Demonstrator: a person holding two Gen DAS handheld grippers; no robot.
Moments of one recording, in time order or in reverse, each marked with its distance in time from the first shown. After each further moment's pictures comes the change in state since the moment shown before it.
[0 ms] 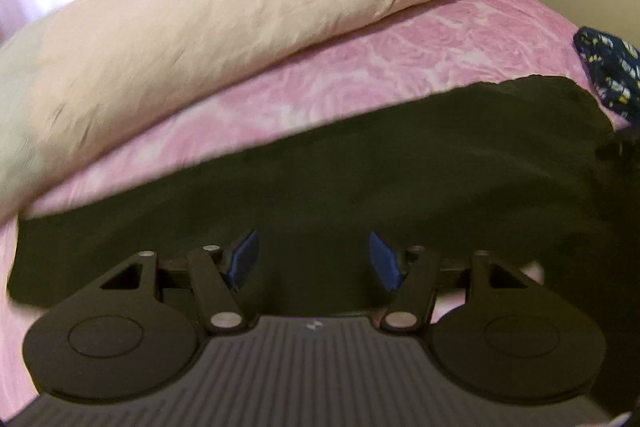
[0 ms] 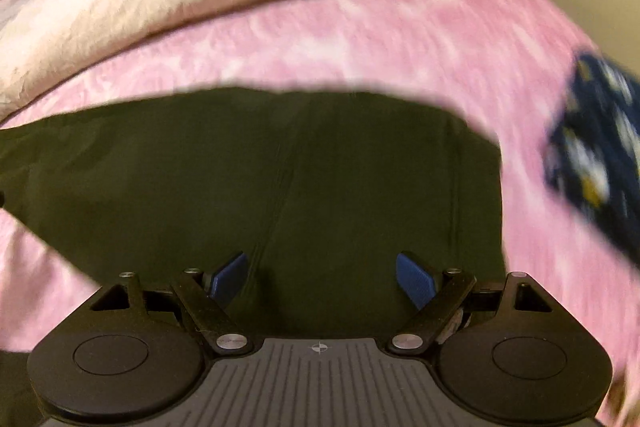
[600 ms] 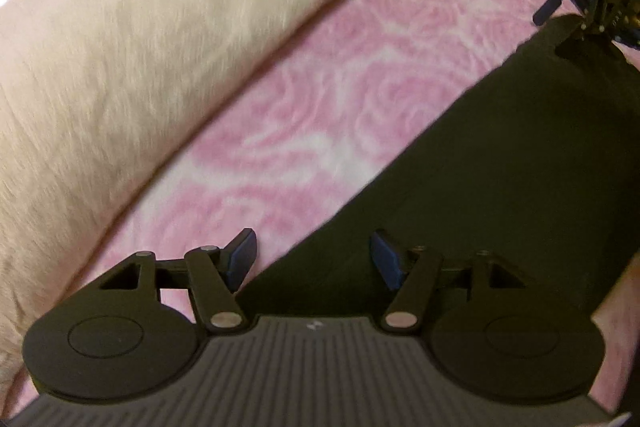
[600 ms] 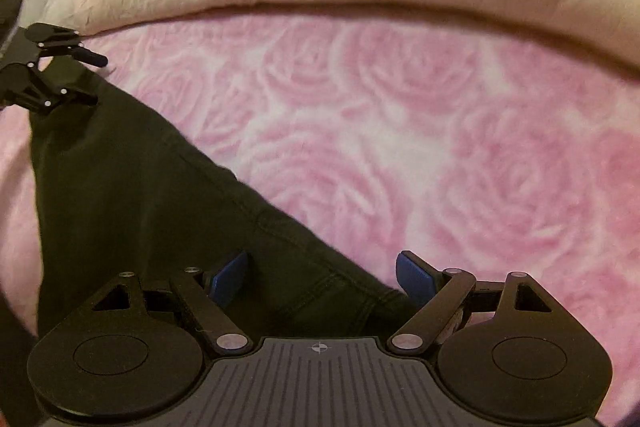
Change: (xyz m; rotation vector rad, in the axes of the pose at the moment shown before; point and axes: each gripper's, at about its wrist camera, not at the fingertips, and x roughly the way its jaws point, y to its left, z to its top) left arm 0.133 0.090 0.055 0.246 0.185 -0.242; right arm 0.124 -0.043 0.120 -0.378 0.184 0.351
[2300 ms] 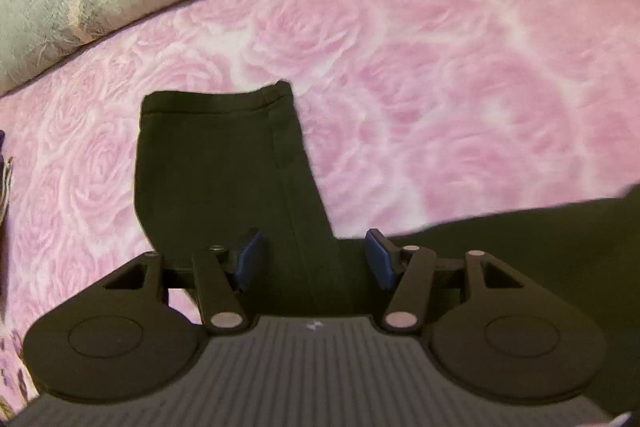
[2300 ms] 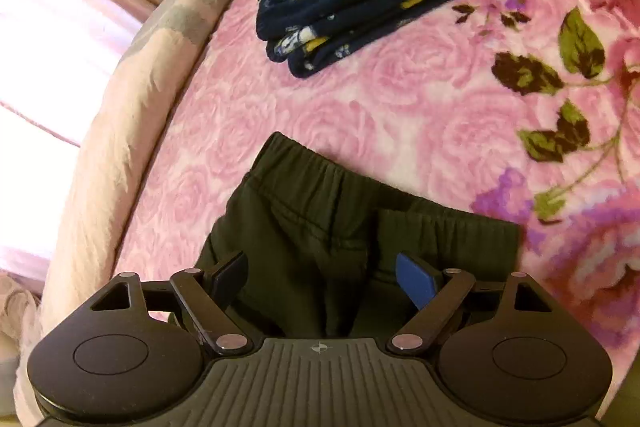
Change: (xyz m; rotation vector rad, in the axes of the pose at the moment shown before) left arm -0.100 -0.113 -0.177 -0.753 0.124 0.540; right arm -0.158 0.116 -0.327 1.302 -0.579 -0.180
